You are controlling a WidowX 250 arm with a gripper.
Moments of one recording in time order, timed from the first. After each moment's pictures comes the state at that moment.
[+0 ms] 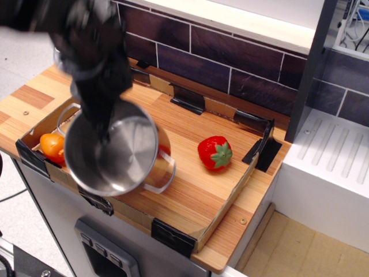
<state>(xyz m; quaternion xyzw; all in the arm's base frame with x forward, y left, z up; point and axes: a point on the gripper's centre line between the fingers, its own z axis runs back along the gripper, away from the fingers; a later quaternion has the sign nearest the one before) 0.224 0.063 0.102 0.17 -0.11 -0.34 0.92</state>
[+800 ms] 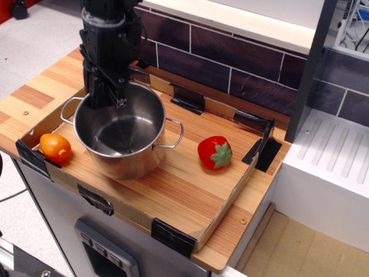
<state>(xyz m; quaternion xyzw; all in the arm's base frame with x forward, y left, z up) 0.253 0.087 0.068 0.09 0.05 -0.25 0.96</state>
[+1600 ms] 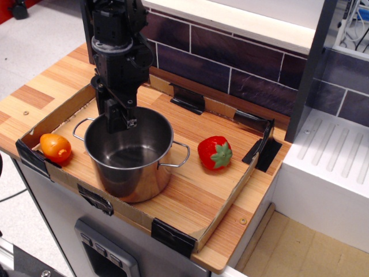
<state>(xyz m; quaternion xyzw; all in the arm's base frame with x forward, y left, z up) 0.257 0.078 0.046 0.04 0.02 -0.26 0.96</state>
